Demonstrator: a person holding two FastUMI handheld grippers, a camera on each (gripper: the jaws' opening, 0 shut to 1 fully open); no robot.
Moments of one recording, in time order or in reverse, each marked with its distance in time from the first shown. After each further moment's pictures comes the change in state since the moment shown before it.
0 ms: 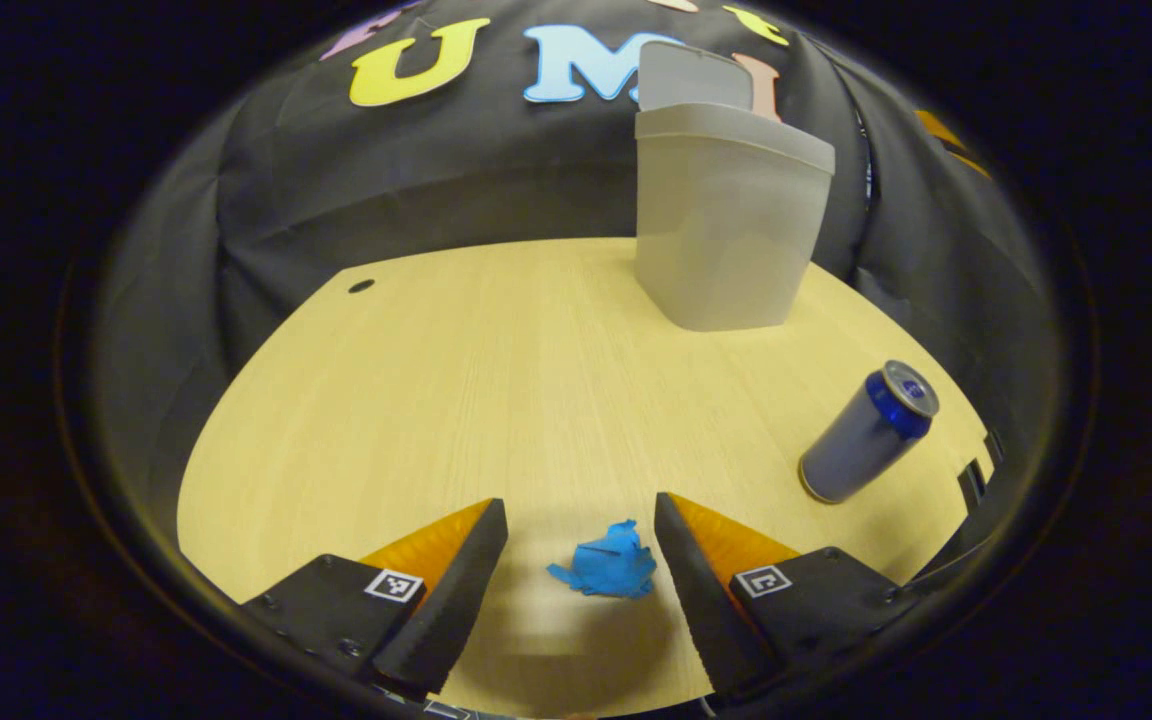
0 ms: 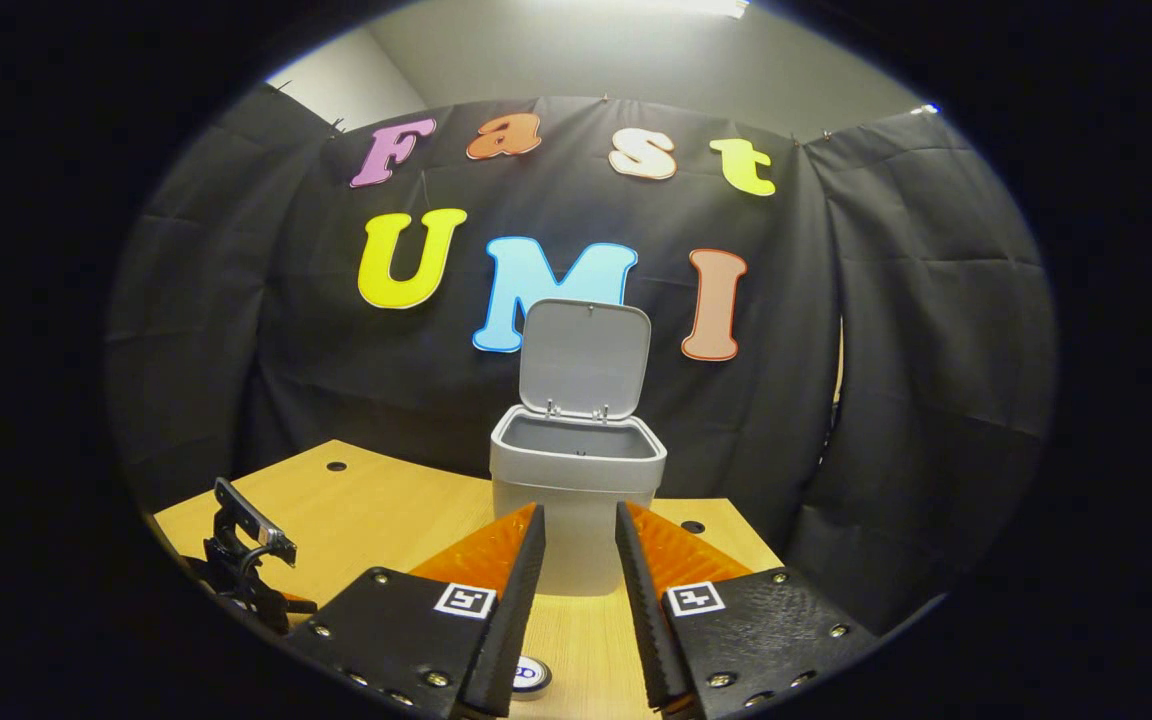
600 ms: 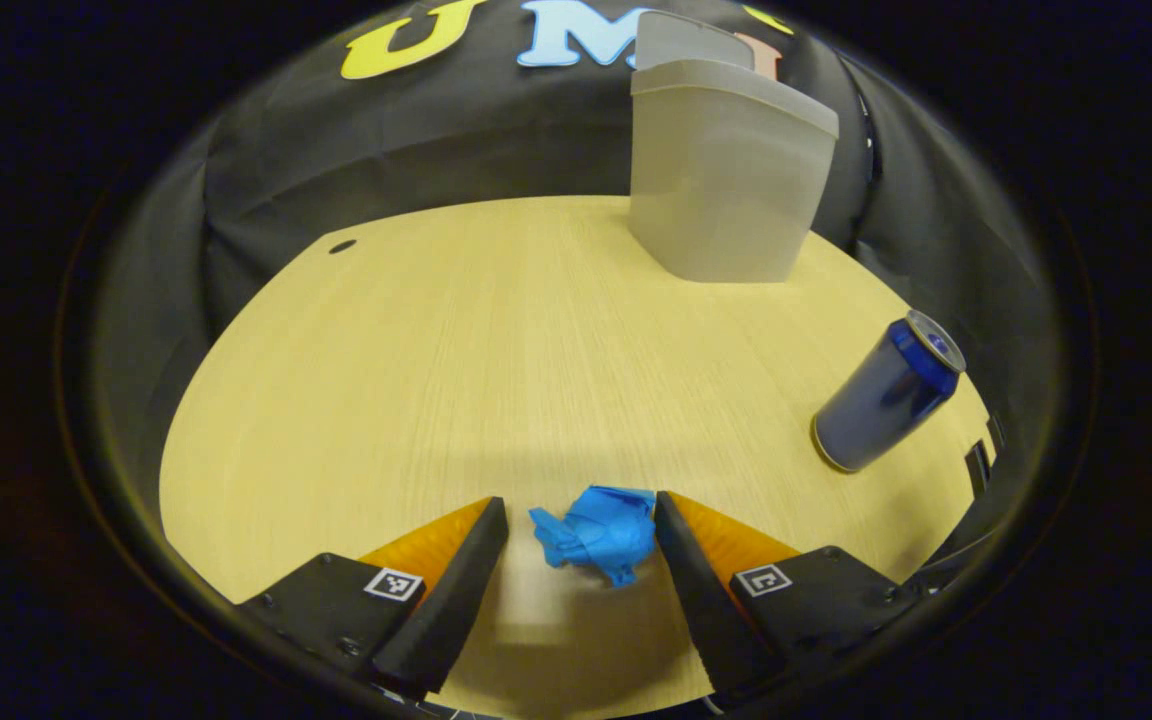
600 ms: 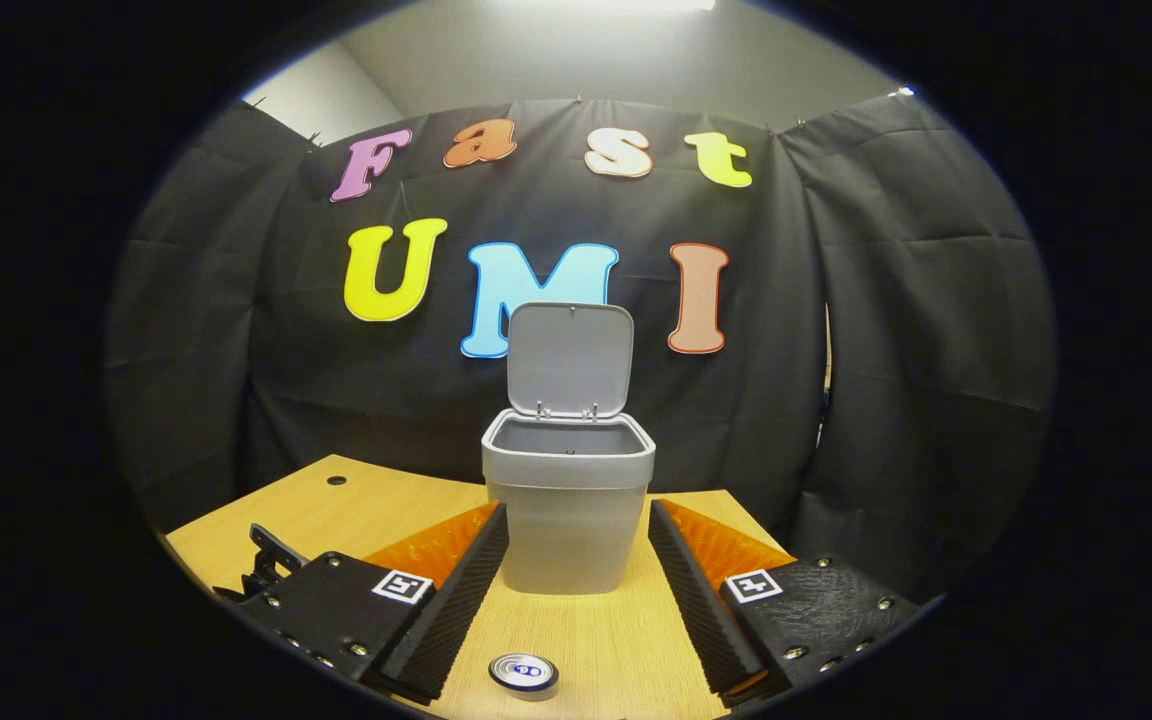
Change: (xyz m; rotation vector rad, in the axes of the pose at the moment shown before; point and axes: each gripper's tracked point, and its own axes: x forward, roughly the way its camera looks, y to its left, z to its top) left arm 0.023 -0.002 -0.030 0.001 0.096 -0.029; right arm -0.005 -0.006 -0.002 0.062 -0.008 -0.011
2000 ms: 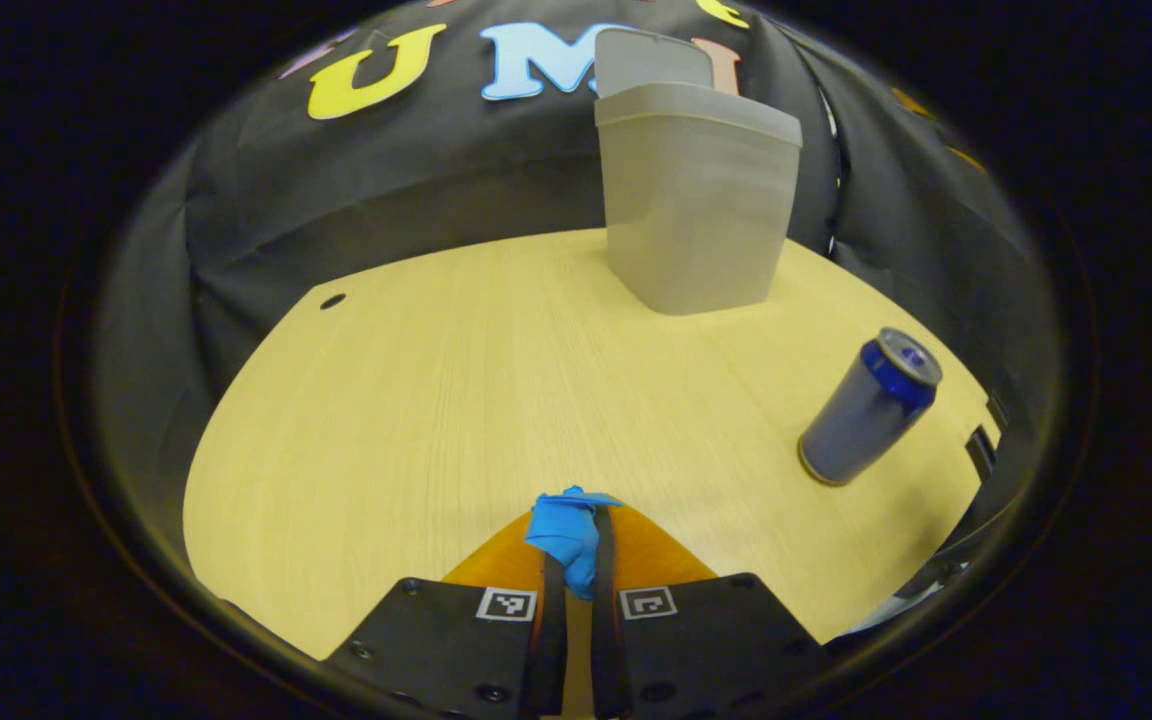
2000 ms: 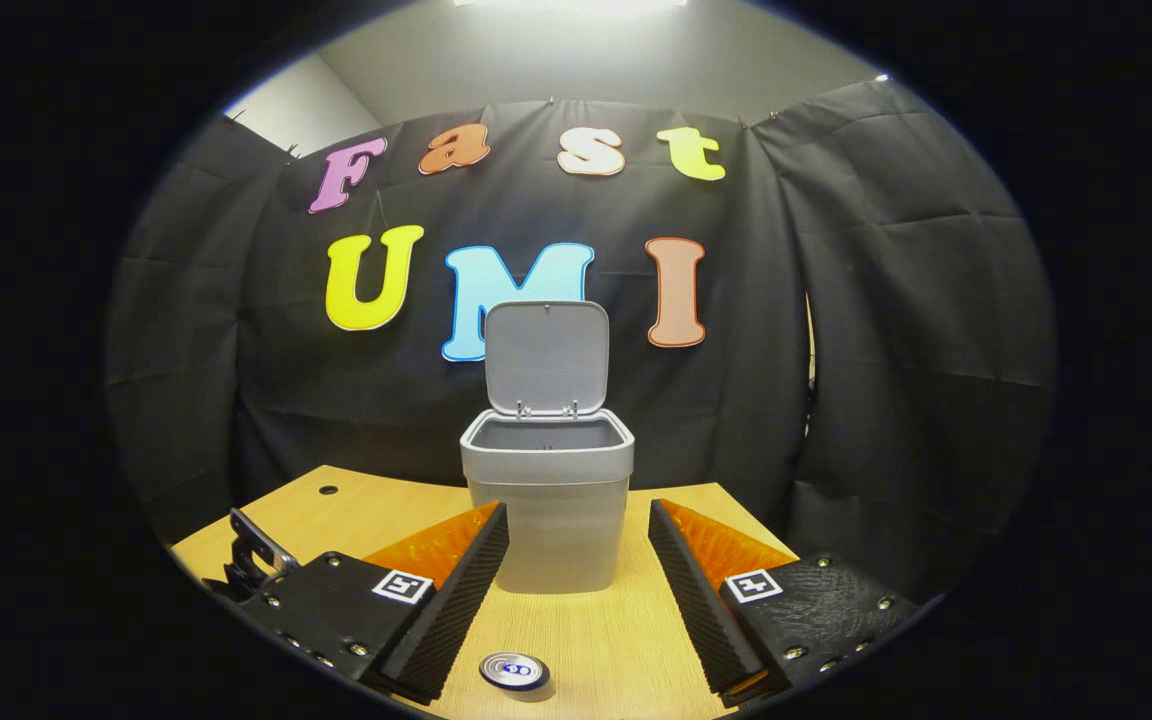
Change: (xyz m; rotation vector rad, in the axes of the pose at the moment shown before) left arm -0.021 -0.011 0.052 0.081 -0.122 -0.024; right arm 0.000 -0.020 -0.007 0.058 -0.014 -0.036
